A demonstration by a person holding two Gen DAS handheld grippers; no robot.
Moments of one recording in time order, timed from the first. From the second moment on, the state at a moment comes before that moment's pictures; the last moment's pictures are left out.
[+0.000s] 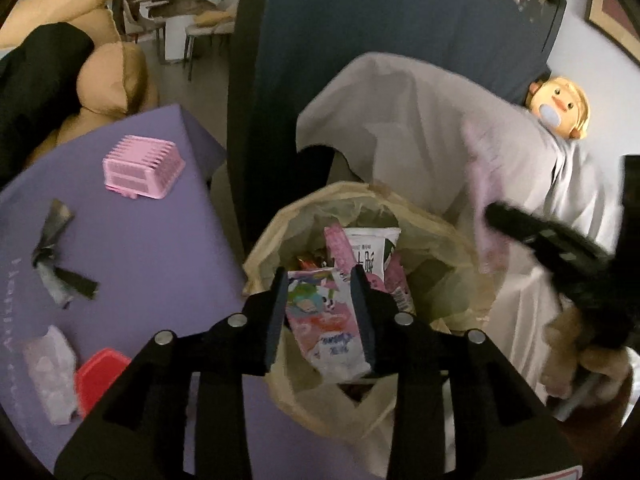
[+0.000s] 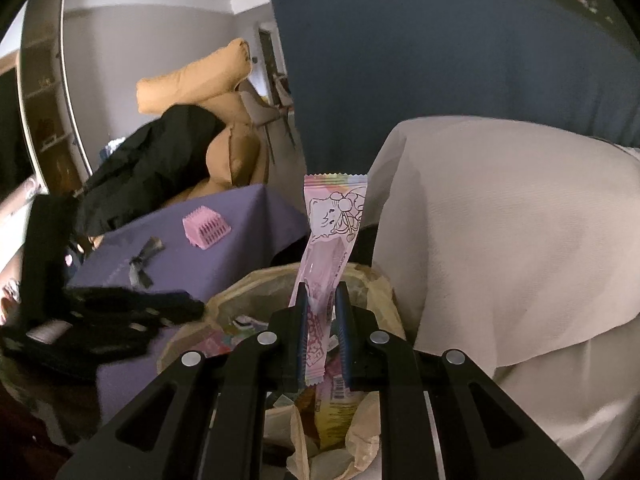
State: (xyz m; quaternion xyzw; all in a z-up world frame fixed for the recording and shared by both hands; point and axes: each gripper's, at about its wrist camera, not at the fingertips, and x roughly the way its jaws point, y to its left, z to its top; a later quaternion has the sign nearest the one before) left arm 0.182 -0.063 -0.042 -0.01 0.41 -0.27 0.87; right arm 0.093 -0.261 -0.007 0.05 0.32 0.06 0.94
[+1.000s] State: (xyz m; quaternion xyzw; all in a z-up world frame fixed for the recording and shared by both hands) left arm 0.156 0.175 -0.050 -0.11 0.39 -0.09 0.91; right arm 0.106 -0.209 -0.053 -0.03 0.42 0.06 0.90
